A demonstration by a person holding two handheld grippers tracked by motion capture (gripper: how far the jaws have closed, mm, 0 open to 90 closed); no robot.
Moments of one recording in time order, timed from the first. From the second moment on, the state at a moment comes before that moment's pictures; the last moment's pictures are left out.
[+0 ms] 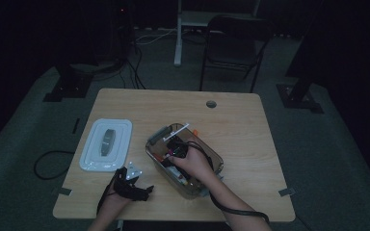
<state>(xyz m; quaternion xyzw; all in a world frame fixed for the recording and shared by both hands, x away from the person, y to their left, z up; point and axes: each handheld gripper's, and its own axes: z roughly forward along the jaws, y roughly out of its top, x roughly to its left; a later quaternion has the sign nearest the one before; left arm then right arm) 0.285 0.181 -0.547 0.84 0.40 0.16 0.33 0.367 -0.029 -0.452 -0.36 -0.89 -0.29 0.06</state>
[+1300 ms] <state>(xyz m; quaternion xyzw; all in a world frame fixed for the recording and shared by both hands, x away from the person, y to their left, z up) 0.285 0.181 -0.547 0.84 0.40 0.16 0.33 0.438 -0.181 -0.471 -0.52 -0.78 -0.36 -0.01</state>
